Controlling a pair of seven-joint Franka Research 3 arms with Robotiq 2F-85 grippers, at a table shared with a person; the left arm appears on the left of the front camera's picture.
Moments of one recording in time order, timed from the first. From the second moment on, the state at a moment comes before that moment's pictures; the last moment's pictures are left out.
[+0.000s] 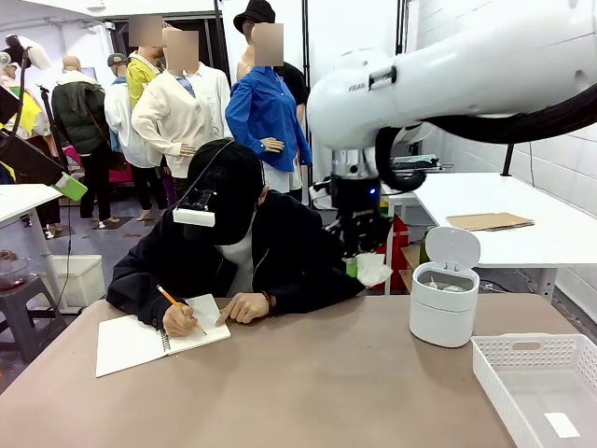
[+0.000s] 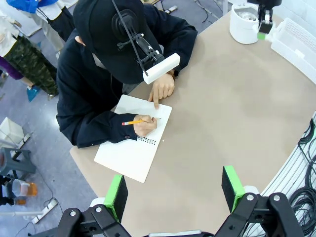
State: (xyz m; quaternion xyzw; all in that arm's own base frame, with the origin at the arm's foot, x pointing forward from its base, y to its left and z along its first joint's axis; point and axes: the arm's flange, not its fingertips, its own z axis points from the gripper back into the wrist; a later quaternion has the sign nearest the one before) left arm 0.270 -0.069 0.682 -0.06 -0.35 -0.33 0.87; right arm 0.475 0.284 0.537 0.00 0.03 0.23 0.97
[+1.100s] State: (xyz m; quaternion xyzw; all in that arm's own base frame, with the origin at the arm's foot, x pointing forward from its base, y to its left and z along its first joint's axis) left arm 0.270 -0.069 0.682 -0.06 -0.35 -0.33 0.87; right arm 0.516 0.144 0.557 -0.09 -0.04 0.14 0.99
